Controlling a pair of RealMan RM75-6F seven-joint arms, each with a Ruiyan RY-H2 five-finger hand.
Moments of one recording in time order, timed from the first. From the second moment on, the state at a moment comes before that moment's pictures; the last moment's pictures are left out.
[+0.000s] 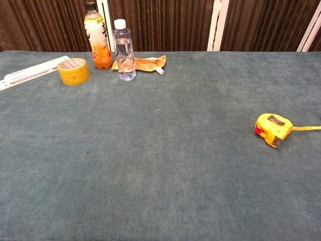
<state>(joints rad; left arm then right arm) 0.06 -1.01 -0.10 -1.70 1.38 1.62 0.03 0.48 -1.13 0.02 -1.15 -1.36 0.89 0.41</state>
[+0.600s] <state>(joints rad) 0.06 -1.00 -0.10 -1.69 1.38 1.61 0.00 0.43 -1.03 0.13 -1.76 -1.45 1.23 0.17</state>
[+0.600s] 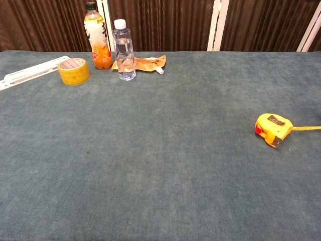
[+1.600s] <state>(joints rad) 0.01 -0.98 -0.03 -1.68 1.53 1.55 -0.08 0.03 -1.07 -0.02 -1.60 -1.63 1.66 0.09</state>
